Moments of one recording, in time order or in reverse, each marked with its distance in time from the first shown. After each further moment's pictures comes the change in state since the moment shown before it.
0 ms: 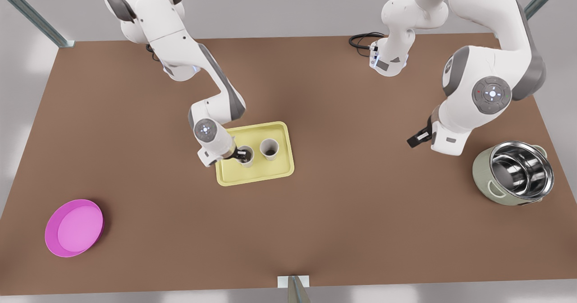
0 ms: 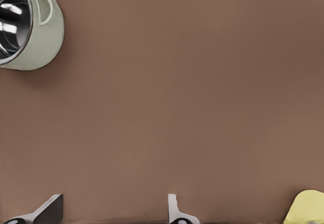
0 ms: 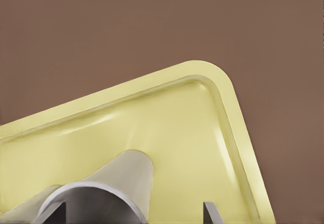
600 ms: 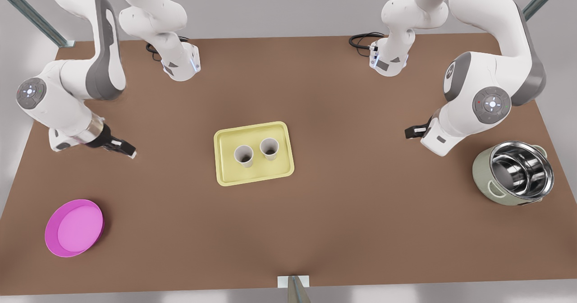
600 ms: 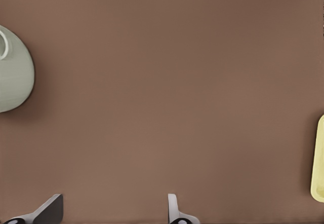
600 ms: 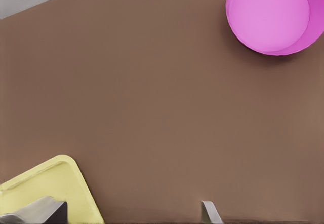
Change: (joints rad) left arm 0.005 0.018 0.004 0.005 -0.008 -0.047 0.380; right arm -0.532 -0.432 -0.005 0.133 -0.199 -0.458 -0.247
